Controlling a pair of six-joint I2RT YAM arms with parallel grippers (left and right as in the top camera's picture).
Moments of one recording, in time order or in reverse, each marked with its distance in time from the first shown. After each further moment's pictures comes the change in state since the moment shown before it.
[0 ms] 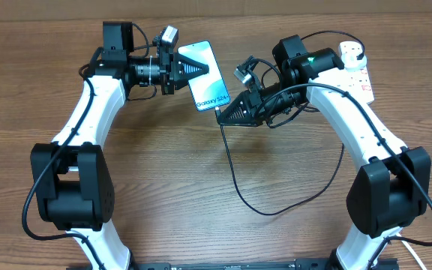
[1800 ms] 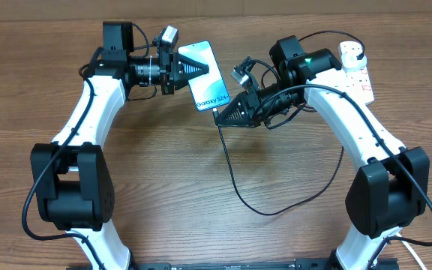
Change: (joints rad) left arm 0.000 0.000 0.000 0.000 0.000 0.000; right arm 0.014 0.000 0.000 0.007 0.000 0.002
